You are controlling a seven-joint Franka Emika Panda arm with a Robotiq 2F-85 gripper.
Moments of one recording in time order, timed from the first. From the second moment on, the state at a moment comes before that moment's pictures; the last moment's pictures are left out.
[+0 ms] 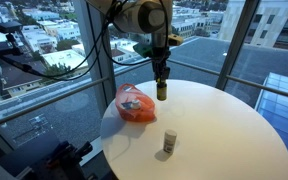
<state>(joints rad) -0.01 0.28 -0.12 -1.85 -0.06 2.13 0.45</state>
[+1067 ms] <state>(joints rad) -0.14 0.41 -0.20 -1.86 0.06 2.13 0.46</state>
